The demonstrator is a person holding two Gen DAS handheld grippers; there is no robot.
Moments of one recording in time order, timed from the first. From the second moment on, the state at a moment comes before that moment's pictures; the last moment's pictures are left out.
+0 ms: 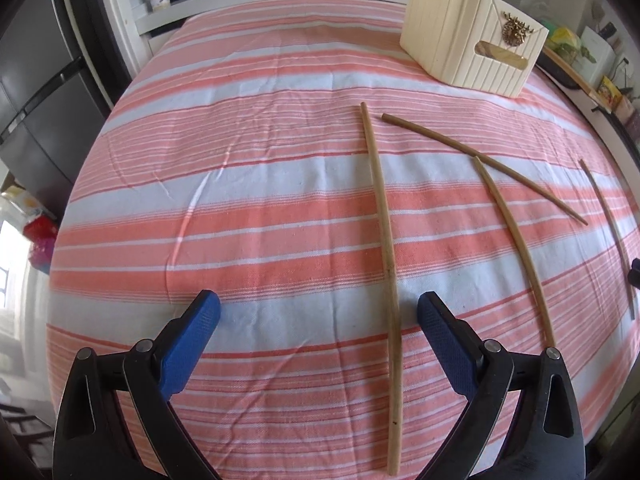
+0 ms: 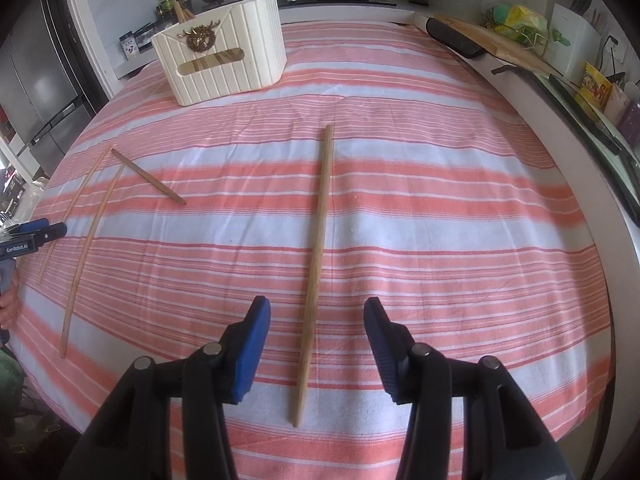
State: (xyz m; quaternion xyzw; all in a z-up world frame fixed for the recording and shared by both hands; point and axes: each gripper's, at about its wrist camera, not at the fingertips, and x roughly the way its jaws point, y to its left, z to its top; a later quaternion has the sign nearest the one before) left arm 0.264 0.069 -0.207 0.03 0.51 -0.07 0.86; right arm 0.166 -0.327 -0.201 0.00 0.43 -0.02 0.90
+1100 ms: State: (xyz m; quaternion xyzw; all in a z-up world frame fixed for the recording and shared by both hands) left arm 0.305 0.058 -0.205 0.07 0.56 -0.12 0.82; right arm 0.212 -0.327 -0.203 -0.04 0.48 0.02 0.87
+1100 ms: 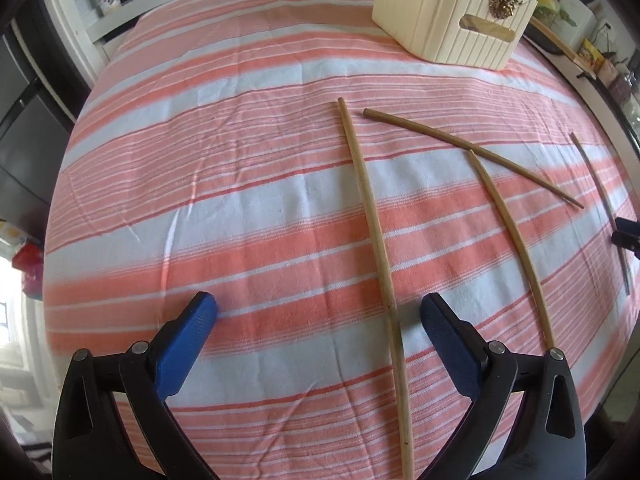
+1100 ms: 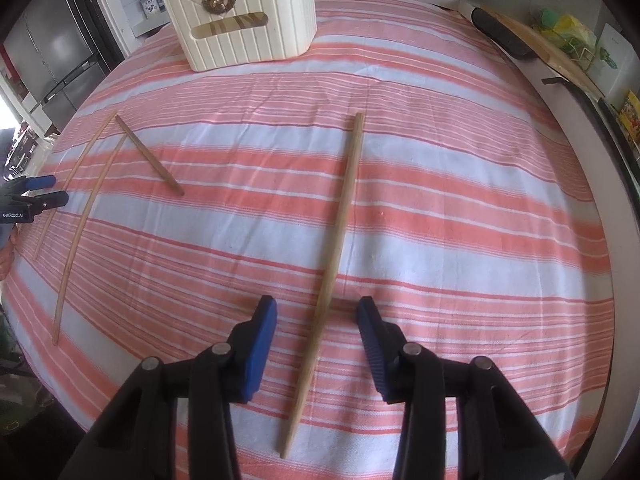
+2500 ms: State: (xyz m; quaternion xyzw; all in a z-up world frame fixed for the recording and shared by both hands) left arm 0.259 0.071 -0.041 -0.07 0.35 -0.17 0.92; right arm 0.199 -0.306 -0.069 0.02 0.26 0.08 0.96
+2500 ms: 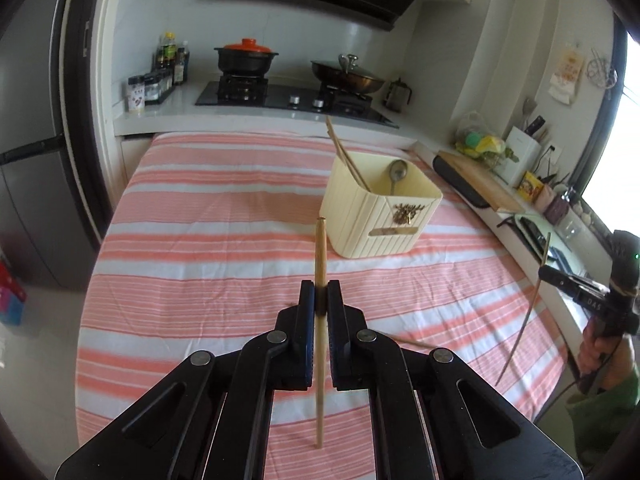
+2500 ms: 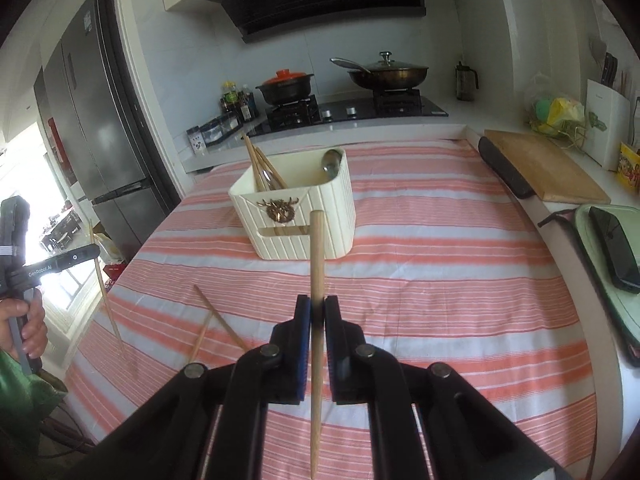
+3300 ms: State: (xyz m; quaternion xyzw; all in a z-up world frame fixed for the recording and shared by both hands) left arm 0.251 0.064 -0.009 -0.08 0.30 -0.21 0.93; right arm 0.180 -0.261 -0.029 -0.06 0.17 0.08 0.98
